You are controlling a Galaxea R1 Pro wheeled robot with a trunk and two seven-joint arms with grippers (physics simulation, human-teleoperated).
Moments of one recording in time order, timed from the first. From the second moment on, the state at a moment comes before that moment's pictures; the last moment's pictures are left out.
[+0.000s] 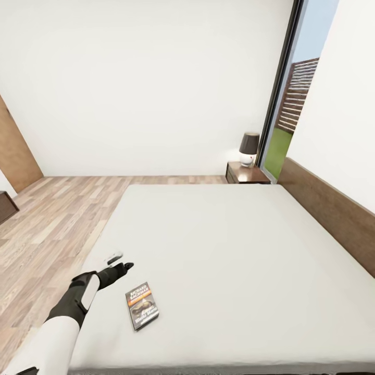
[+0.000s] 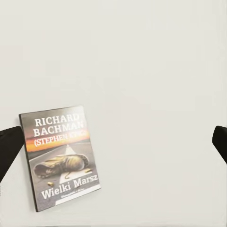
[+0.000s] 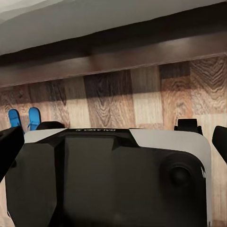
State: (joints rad) left arm -0.69 0.04 0.36 -0.67 0.19 0.51 -0.19; right arm -0.38 -0.13 0.03 0.08 -0.23 -0.09 0.50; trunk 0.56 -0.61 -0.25
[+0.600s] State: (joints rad) left arm -0.69 0.04 0.29 -0.67 0.19 0.52 -0.19; right arm -0.38 -0.13 0.03 0.08 -0.23 -0.09 0.50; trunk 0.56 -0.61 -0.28
